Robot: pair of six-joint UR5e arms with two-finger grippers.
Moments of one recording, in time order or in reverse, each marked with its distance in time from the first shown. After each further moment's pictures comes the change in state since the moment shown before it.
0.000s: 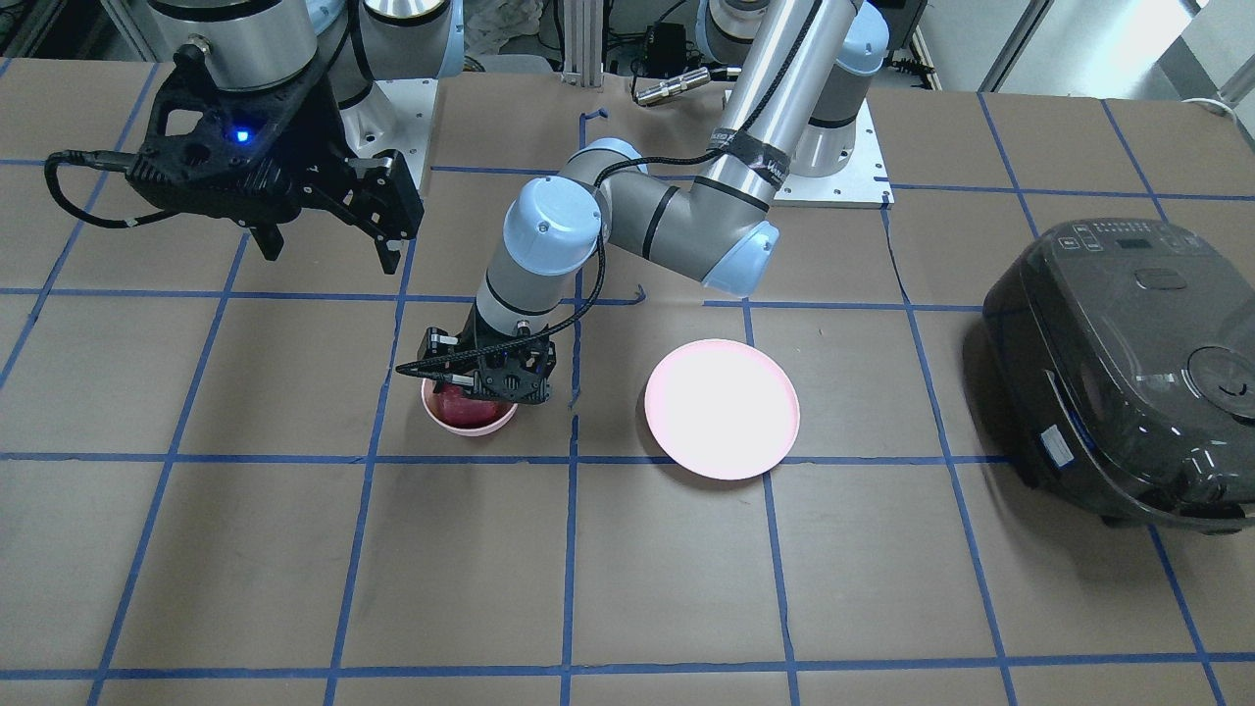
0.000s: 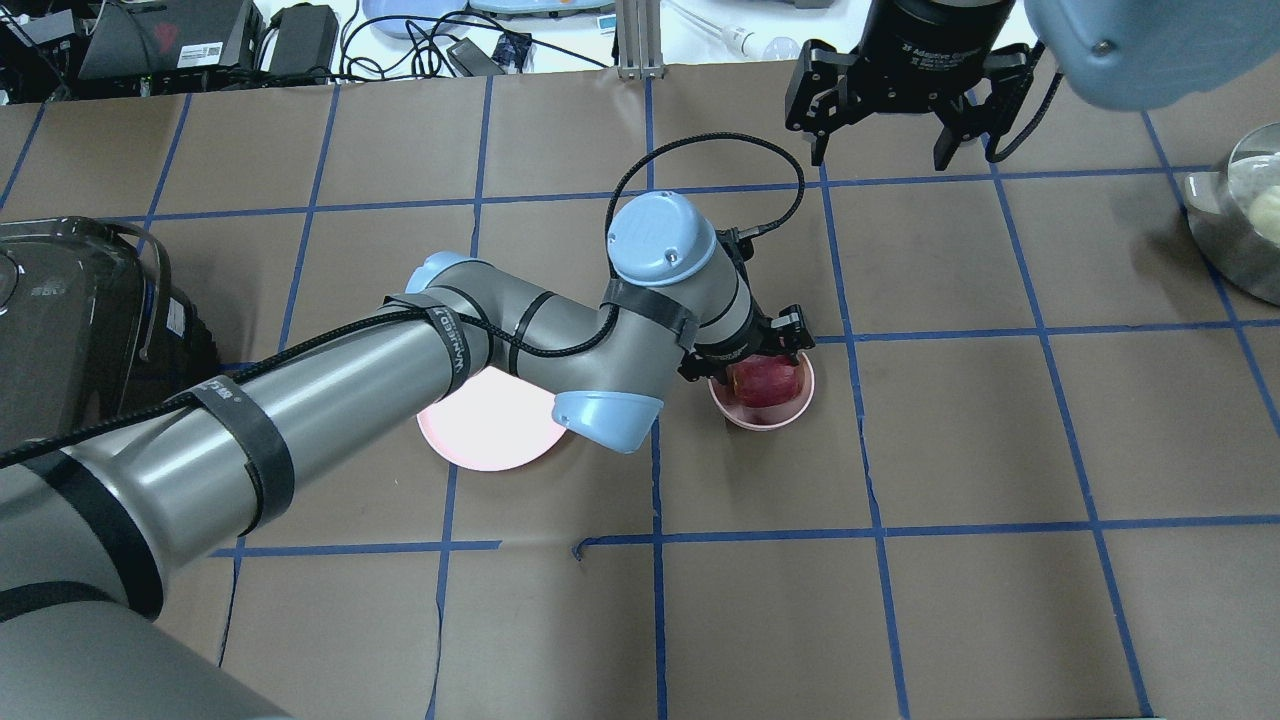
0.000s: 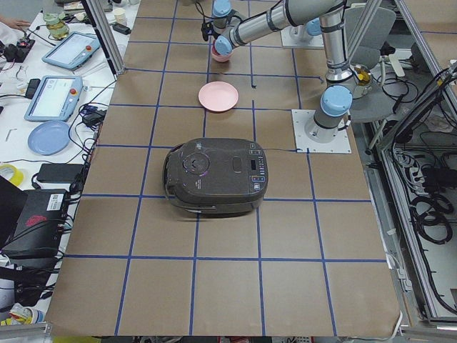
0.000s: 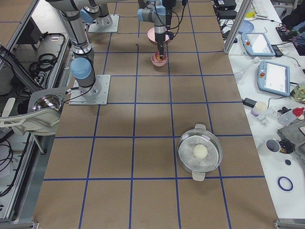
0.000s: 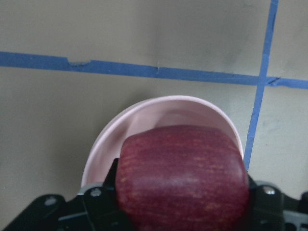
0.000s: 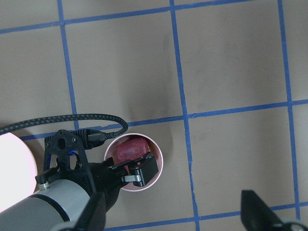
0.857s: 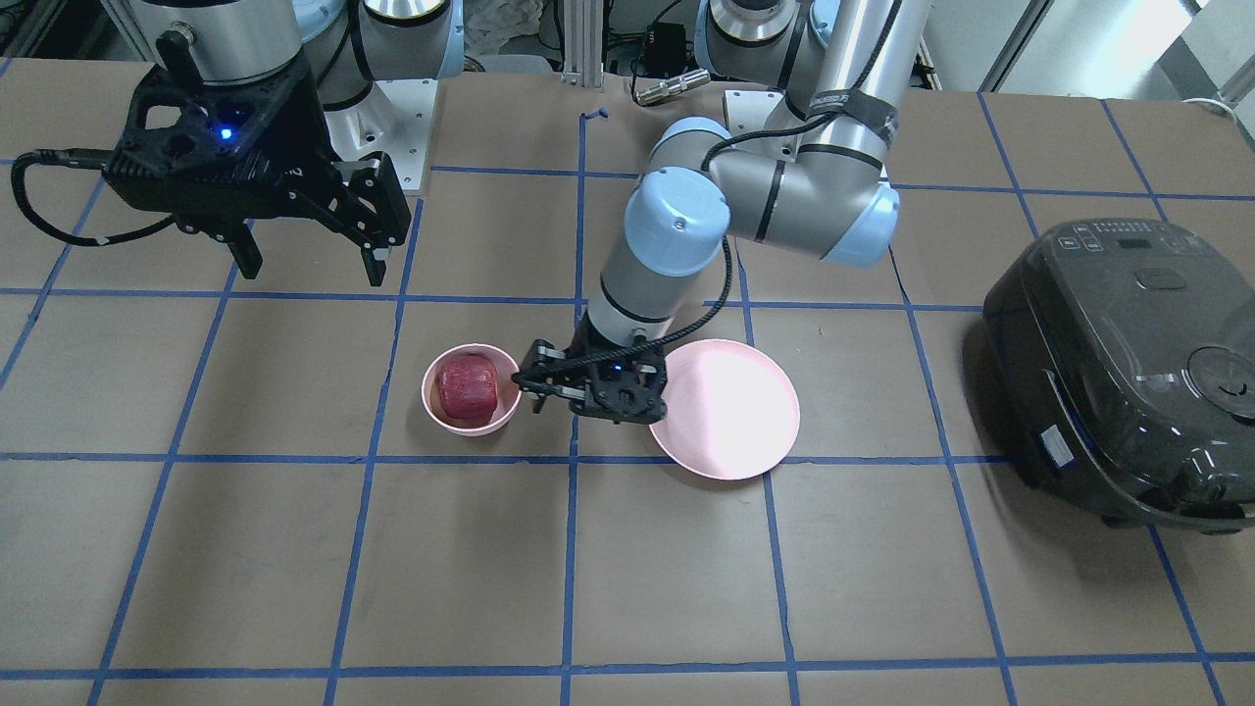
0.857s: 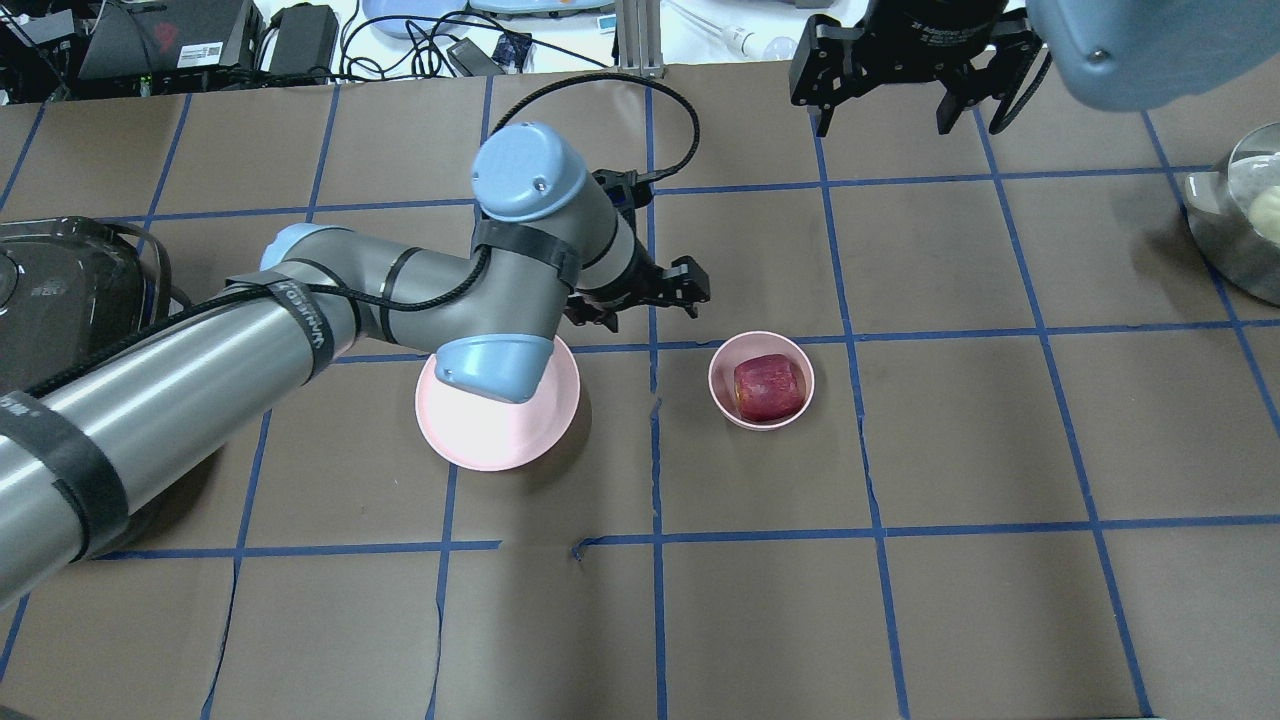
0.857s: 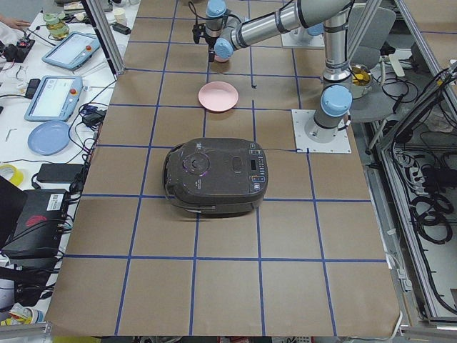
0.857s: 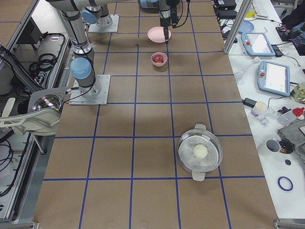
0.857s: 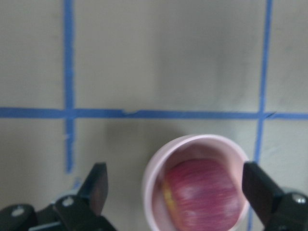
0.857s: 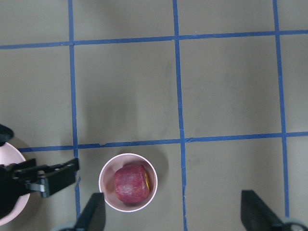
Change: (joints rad) left arm 0.226 0.147 -0.066 -0.145 0.057 0.332; right arm -0.008 0.000 -0.003 -0.049 -0.019 -0.105
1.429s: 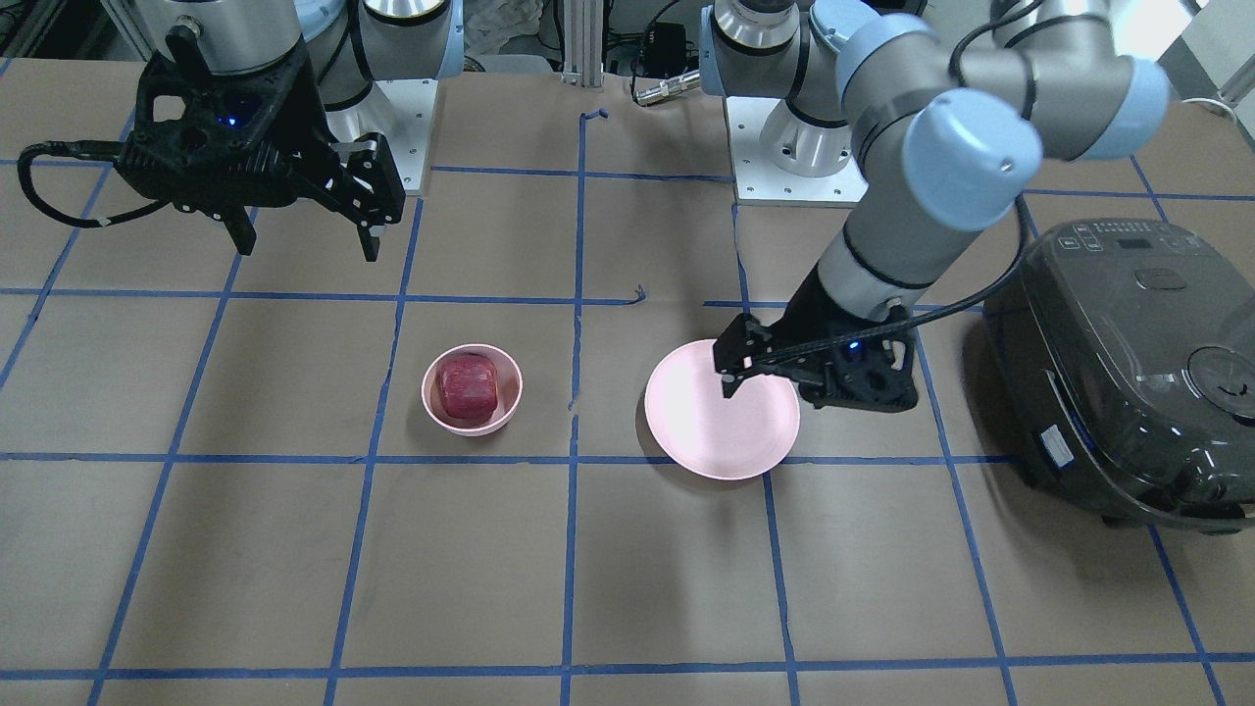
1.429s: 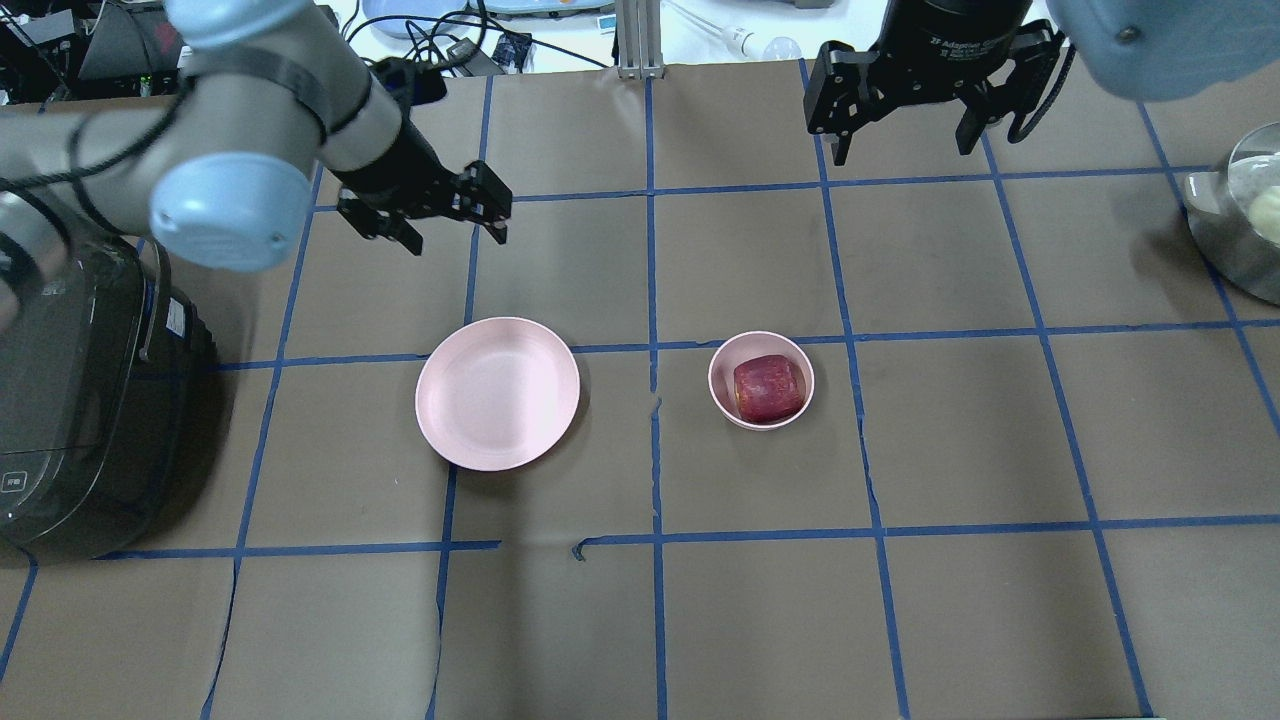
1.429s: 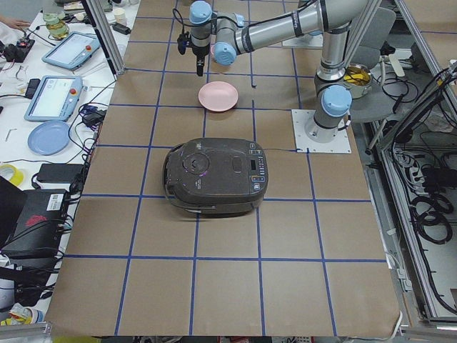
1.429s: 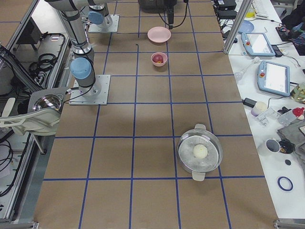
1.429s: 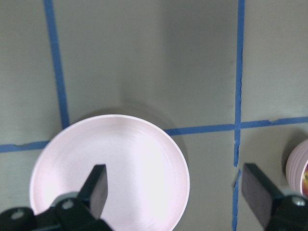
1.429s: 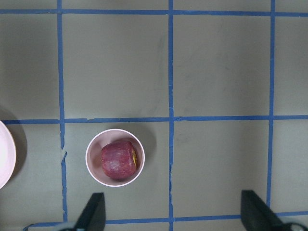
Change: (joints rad) left arm 0.266 0.177 0.228 -0.528 0.082 0.309; right arm 0.003 -0.009 -0.009 0.079 -0.022 -0.021
